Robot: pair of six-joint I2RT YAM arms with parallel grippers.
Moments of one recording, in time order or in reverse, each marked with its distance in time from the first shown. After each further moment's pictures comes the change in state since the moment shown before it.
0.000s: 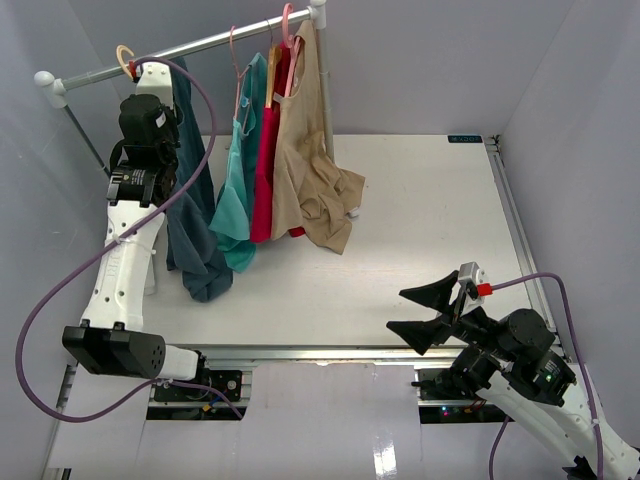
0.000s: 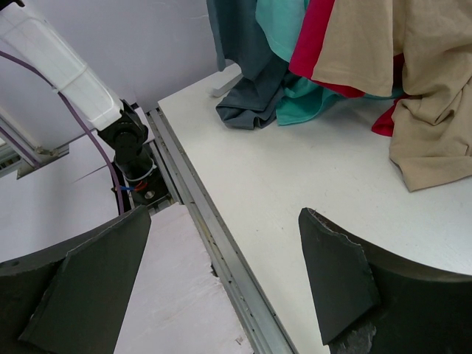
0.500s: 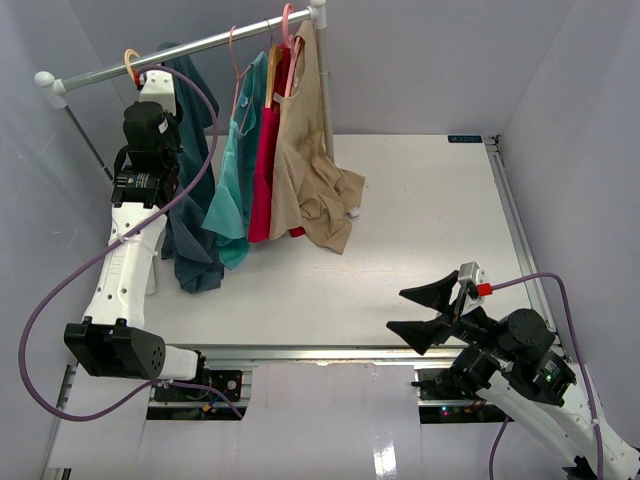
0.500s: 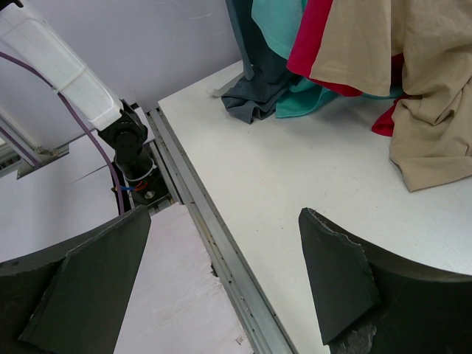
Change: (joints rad) left arm 0.021 -0.010 -0.097 0.075 0.056 -0.013; right arm 0.000 0.000 0.000 0.000 0.000 0.000
